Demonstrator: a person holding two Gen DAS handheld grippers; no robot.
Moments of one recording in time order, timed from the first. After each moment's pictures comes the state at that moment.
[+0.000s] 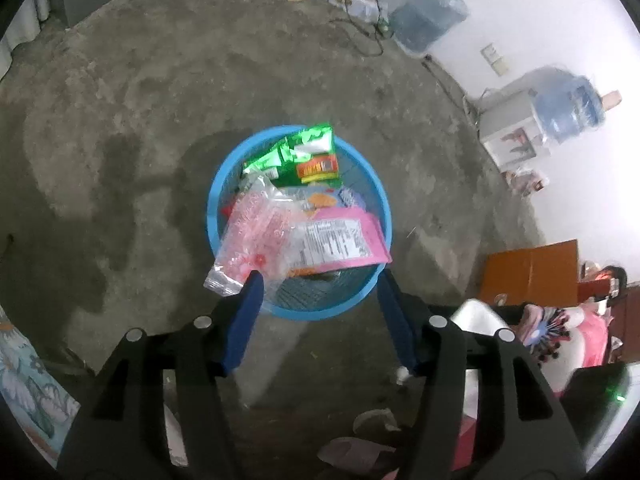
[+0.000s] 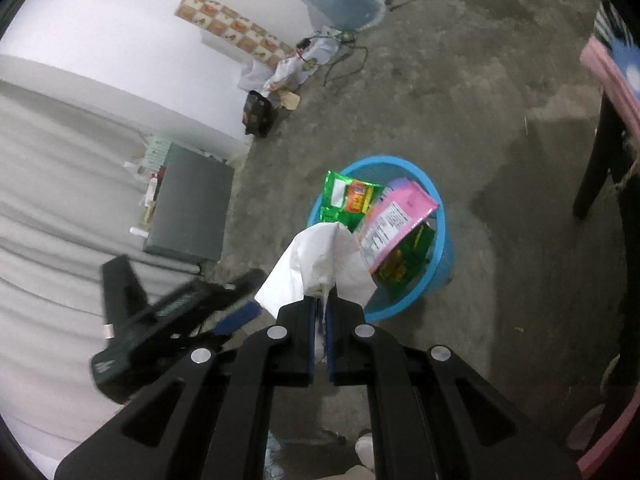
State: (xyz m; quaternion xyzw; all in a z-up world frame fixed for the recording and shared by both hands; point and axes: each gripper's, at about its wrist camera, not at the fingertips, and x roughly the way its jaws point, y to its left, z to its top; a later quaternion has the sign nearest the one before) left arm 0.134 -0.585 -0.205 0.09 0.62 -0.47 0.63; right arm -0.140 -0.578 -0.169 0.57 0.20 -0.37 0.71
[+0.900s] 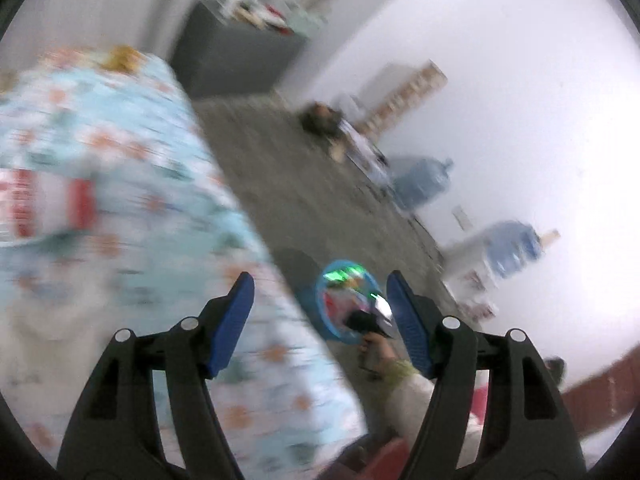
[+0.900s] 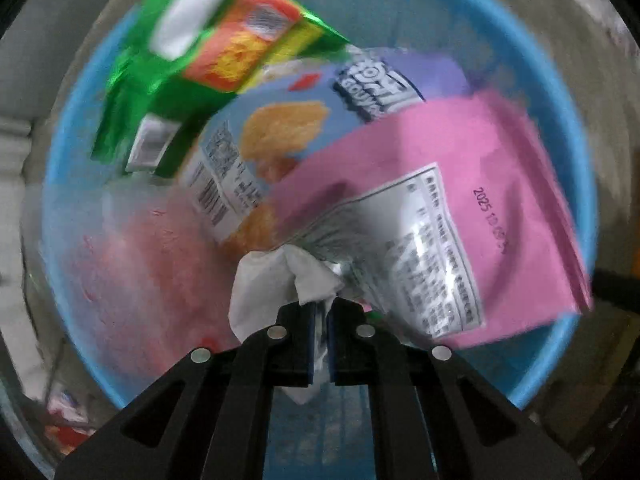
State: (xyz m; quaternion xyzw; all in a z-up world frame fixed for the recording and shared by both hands) left arm 0.251 -0.187 0.005 -0.13 0.48 -0.43 0.75; right arm 0.010 -0.699 -0.406 0.47 0.56 -0.38 0.57
